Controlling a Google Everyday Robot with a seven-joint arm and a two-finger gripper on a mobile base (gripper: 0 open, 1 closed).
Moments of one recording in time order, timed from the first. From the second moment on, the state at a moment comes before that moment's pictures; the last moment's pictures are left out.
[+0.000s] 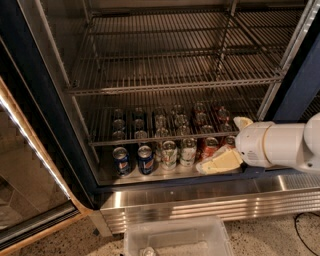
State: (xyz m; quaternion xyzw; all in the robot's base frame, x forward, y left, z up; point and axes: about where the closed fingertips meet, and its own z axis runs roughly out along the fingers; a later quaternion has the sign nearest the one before) arm 0.494 -0.156 0.796 -0.39 0.81 0.13 0.41
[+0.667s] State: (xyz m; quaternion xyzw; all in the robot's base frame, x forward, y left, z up) arm 0.513 -0.142 0.757 -0.28 0.80 0.17 0.51
